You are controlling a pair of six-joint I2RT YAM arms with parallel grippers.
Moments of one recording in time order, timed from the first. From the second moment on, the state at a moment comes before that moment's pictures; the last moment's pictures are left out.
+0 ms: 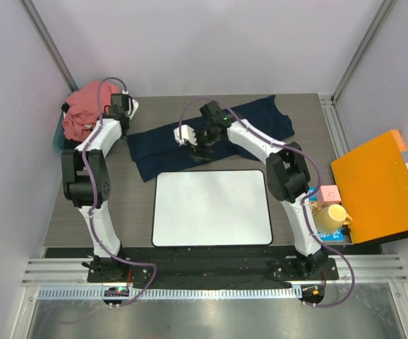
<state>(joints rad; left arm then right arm) -0.05 1.99 1.58 -0.45 -0.45 0.49 0.58 2.24 1.94 -0.69 -0.55 -1.10</state>
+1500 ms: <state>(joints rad) 0.03 1.92 1.54 -0.45 -0.35 0.32 0.87 2.48 1.93 -0.07 -0.51 -0.76</state>
